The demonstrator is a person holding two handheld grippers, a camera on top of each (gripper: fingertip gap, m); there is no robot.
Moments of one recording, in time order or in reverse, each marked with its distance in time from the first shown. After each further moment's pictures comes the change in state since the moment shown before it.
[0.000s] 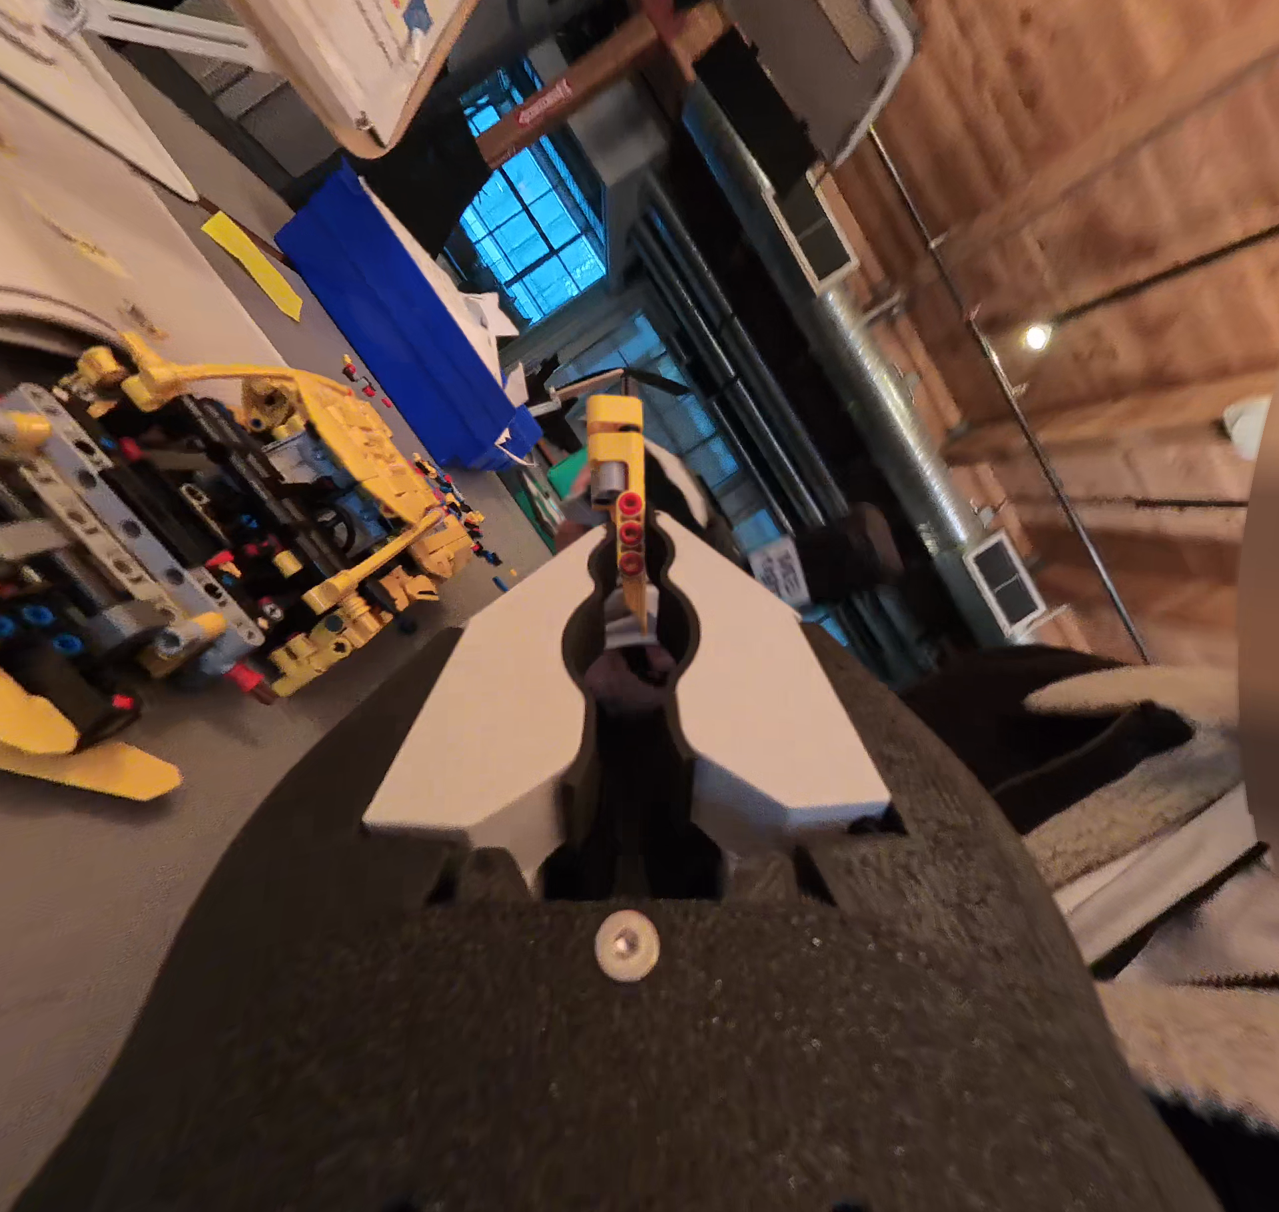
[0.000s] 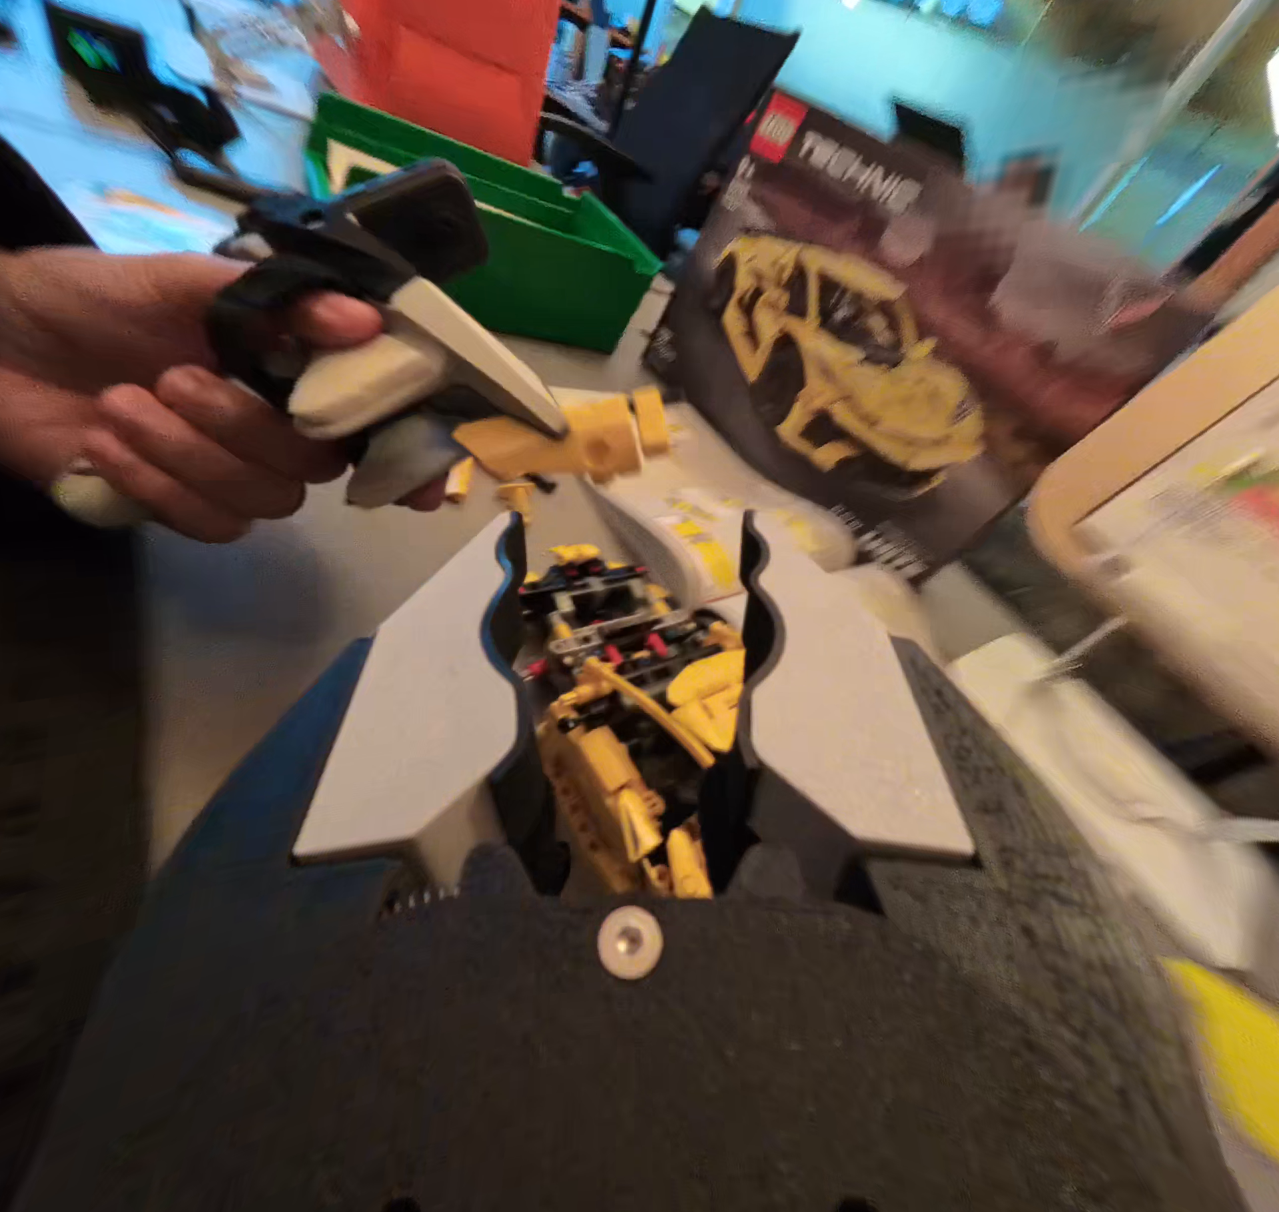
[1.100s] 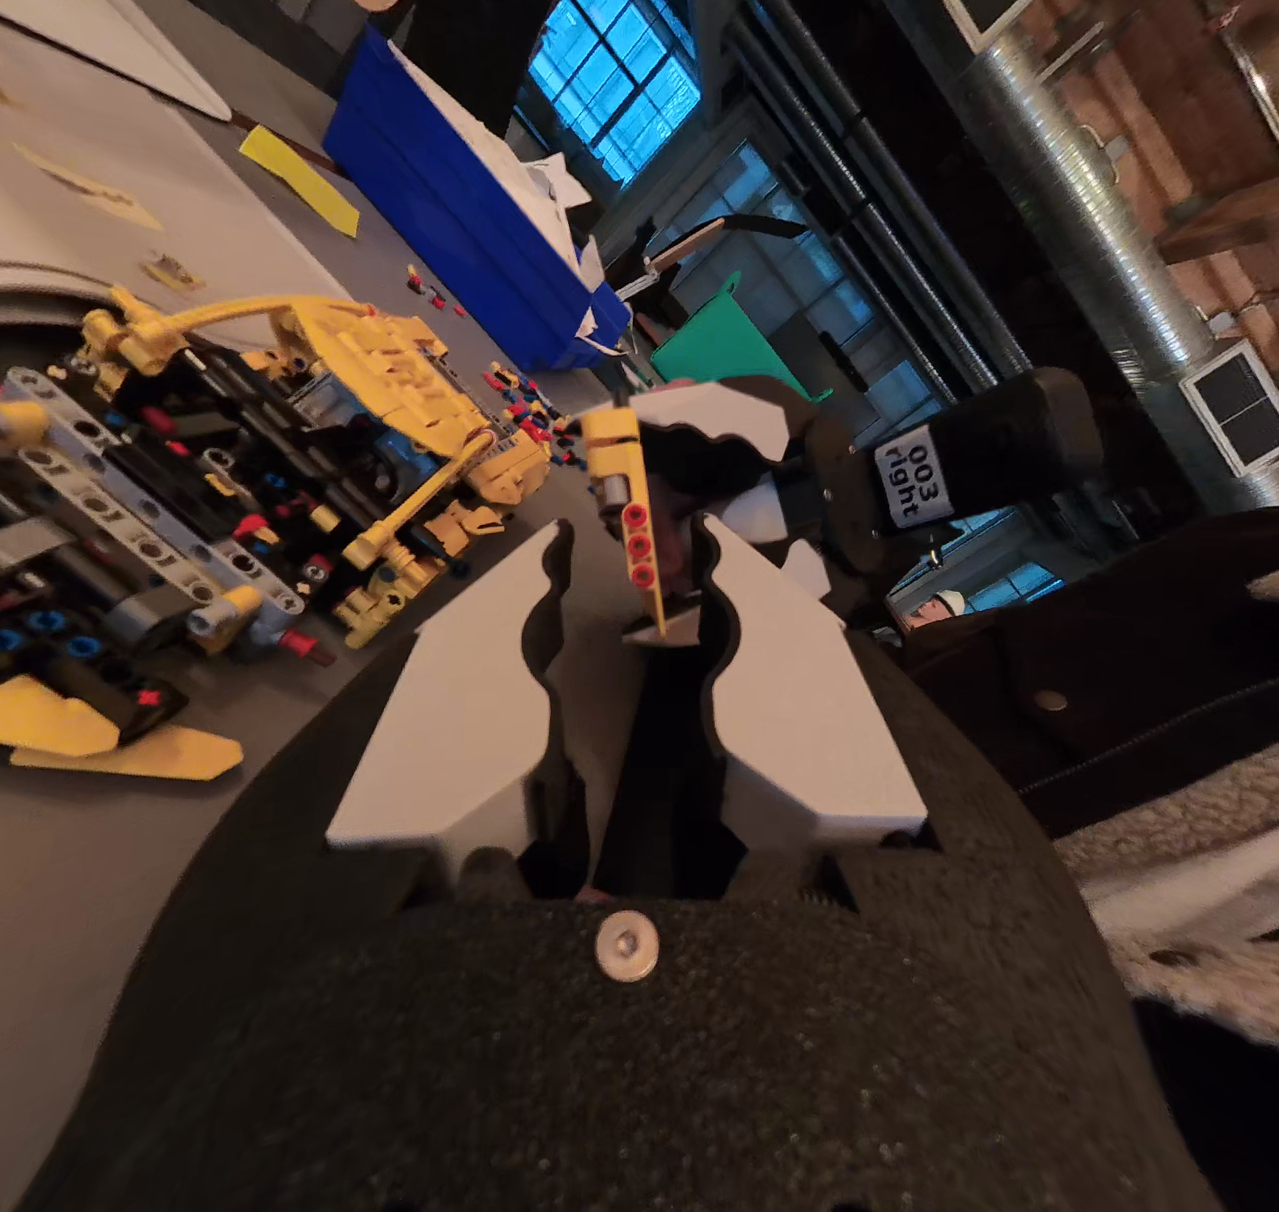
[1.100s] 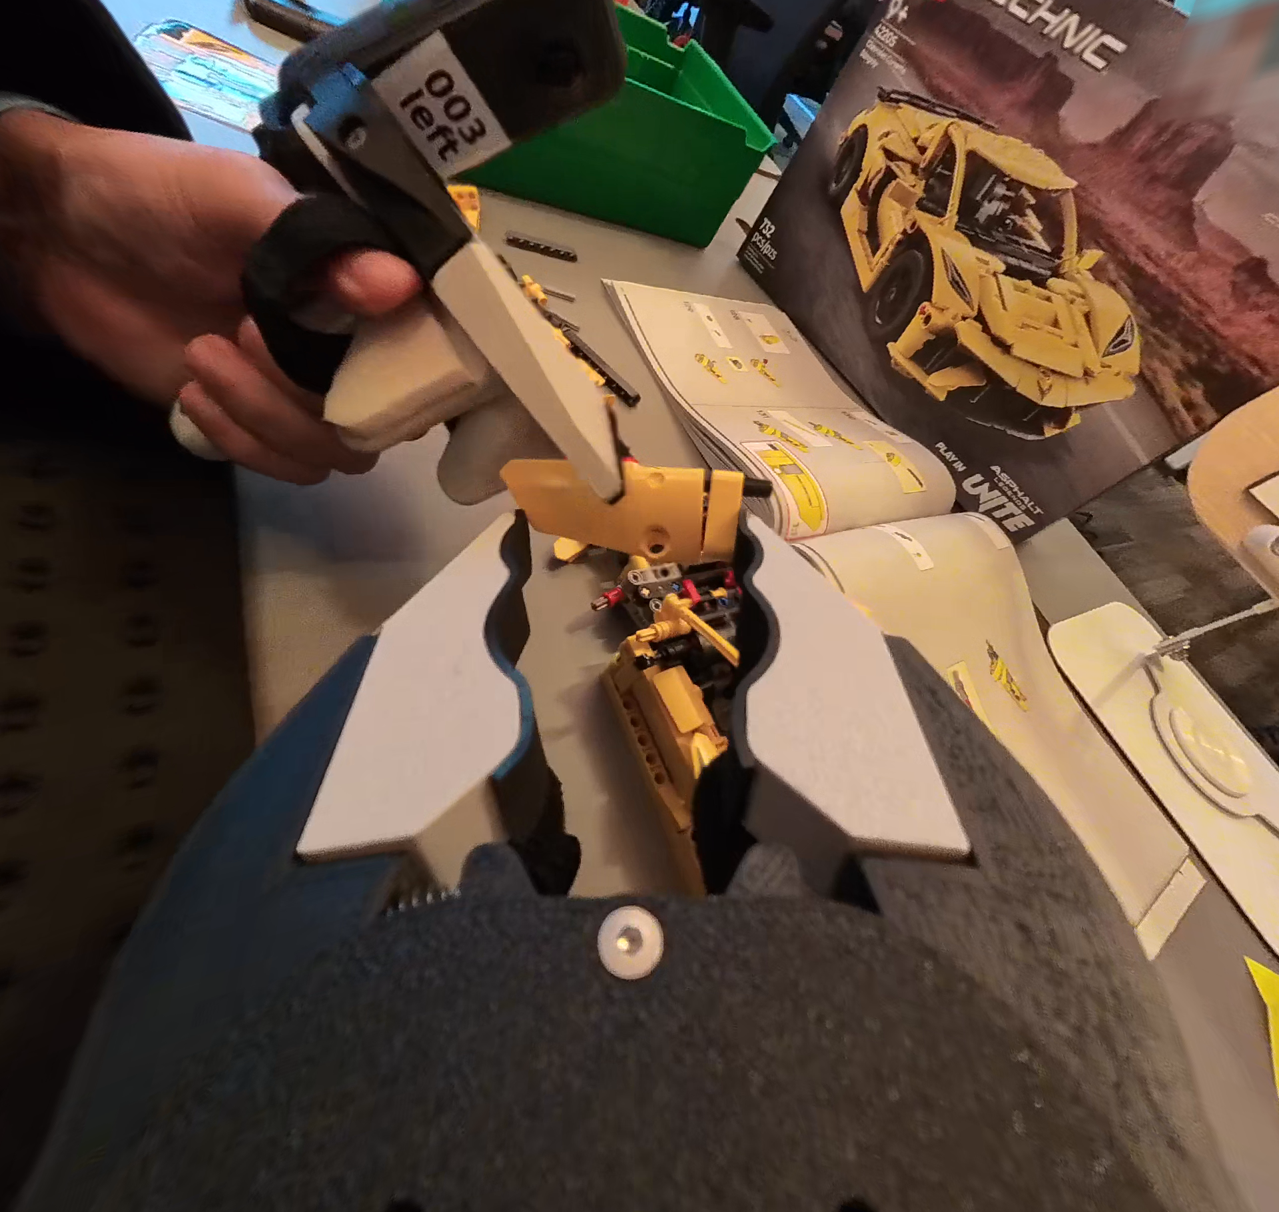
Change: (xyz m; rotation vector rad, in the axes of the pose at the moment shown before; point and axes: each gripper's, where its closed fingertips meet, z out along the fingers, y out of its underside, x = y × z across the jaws) left arm -0.018 0.037 0.015 -0.207 -0.146 0.204; right arm -0.031 0.023 0.001 -0.160 -0.144 -0.014
